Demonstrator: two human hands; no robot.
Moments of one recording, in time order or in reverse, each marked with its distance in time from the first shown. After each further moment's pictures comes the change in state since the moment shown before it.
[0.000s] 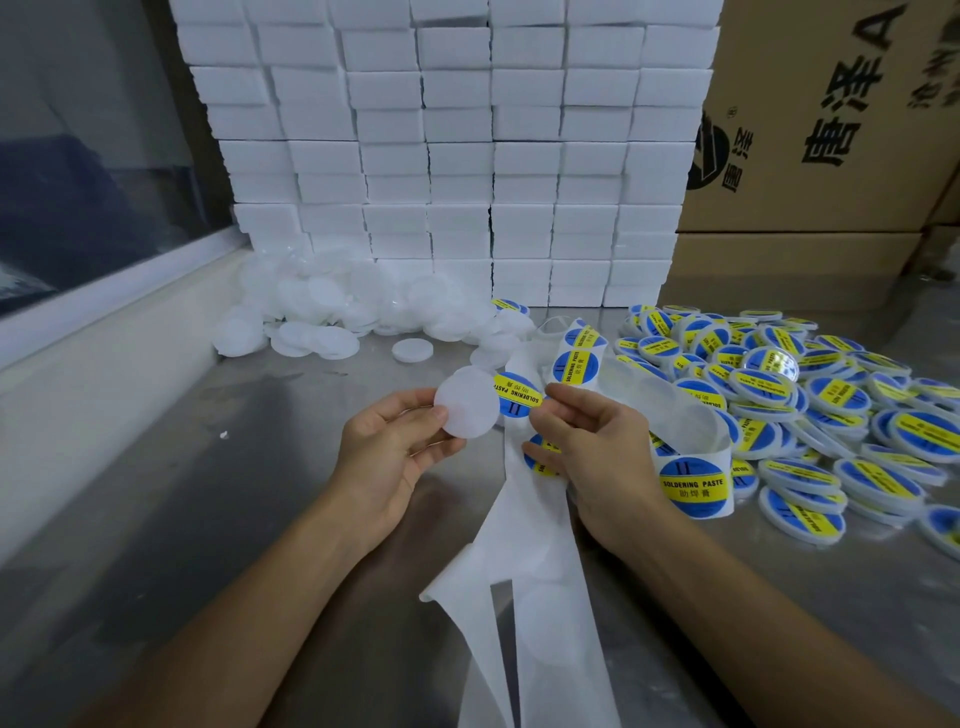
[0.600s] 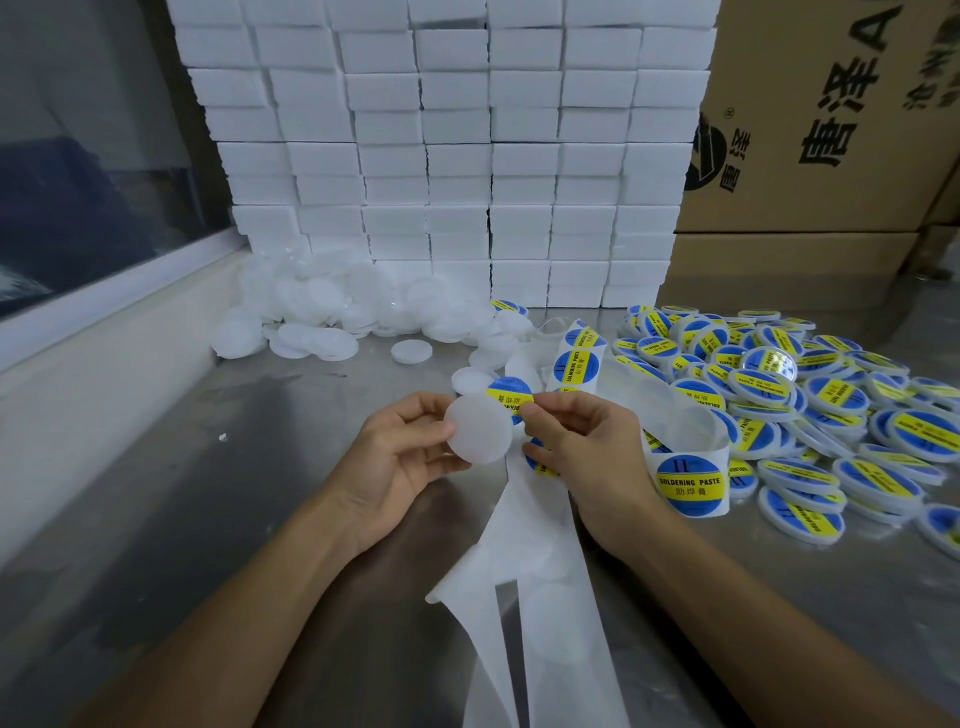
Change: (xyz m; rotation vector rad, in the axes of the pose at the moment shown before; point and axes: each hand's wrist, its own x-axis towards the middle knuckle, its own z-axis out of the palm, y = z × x) left_hand -0.002 0.005 -0.003 0.058 -0.289 -0.076; right_hand -0.006 -0.002 0.002 -0.119 -0.052 -0.079
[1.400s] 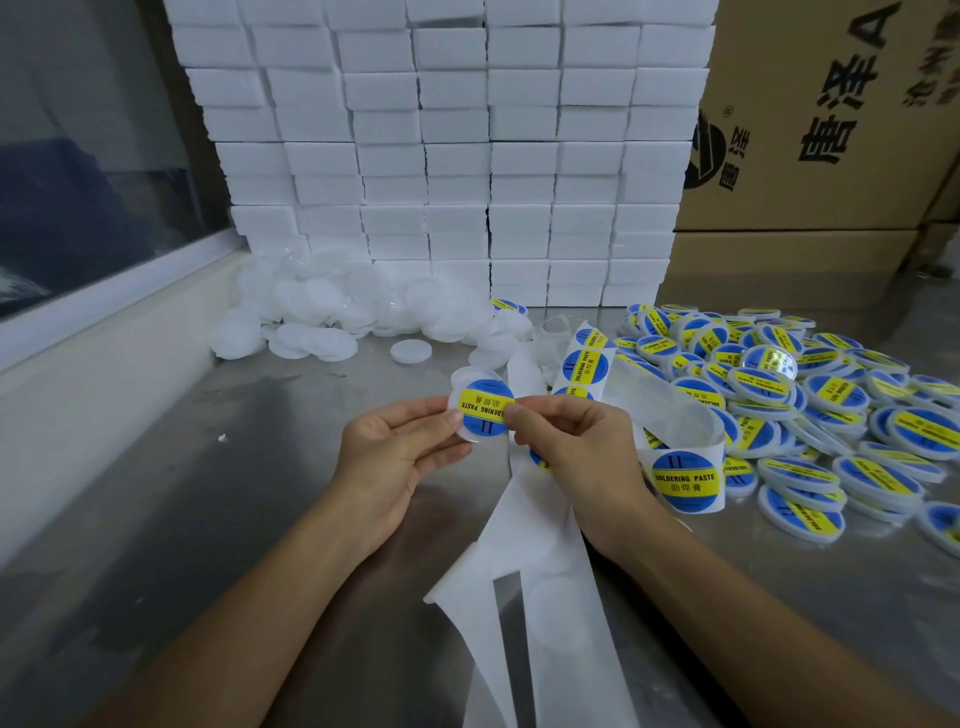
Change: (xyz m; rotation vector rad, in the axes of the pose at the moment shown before) left_hand 0.000 -0.003 0.009 -0.050 0.250 0.051; right_hand -0.011 -0.008 0.004 0.024 -0.065 -0.038
